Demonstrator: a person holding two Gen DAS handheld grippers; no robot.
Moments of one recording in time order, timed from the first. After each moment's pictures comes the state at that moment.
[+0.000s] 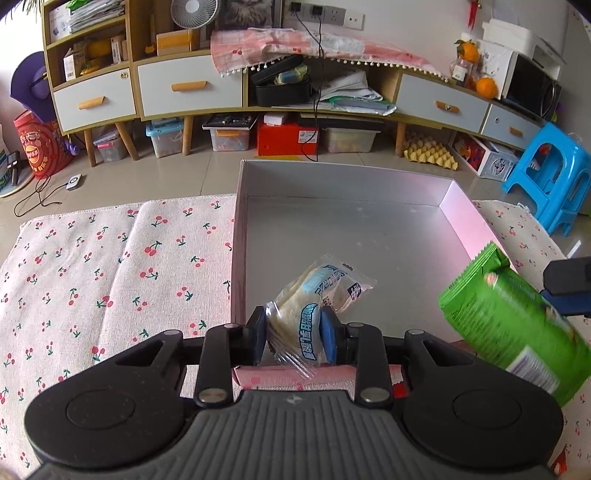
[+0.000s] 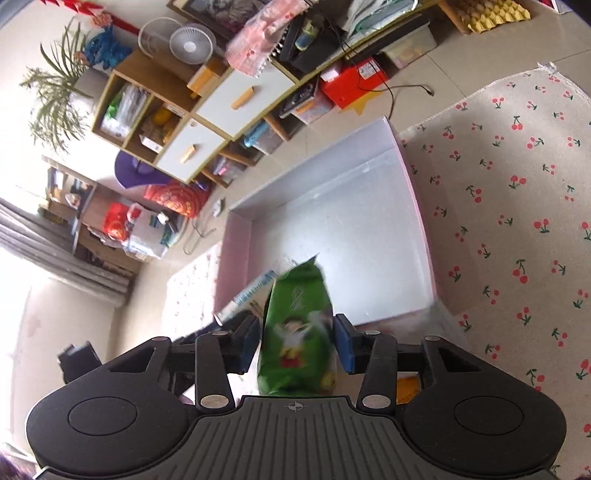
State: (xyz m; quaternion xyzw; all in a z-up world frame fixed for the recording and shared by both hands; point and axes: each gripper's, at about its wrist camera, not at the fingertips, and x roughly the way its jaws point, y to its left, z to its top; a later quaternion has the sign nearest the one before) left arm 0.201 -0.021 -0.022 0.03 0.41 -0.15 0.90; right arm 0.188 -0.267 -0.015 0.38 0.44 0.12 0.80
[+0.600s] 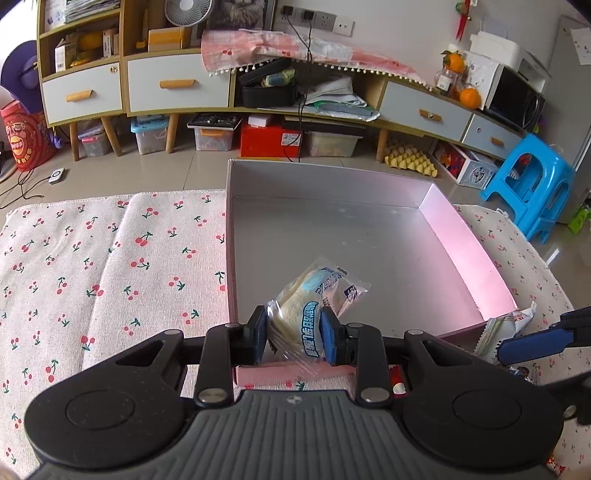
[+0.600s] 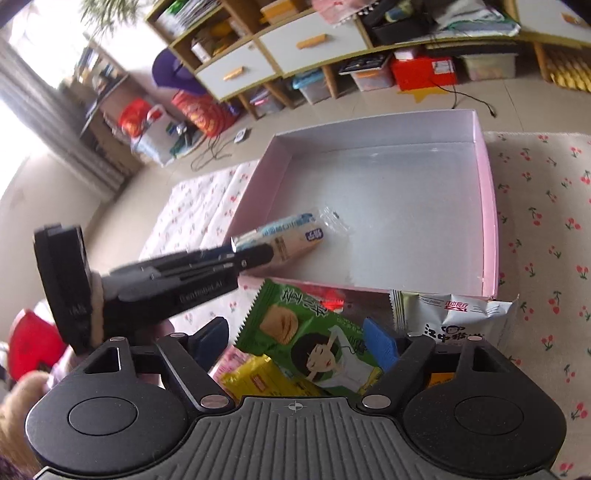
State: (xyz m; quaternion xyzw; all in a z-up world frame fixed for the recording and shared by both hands) left arm 0.199 -0.007 -0.025 0.00 0.41 -0.19 0.89; right arm 0.178 -0.182 -0.017 0.13 0.49 0.21 0.84
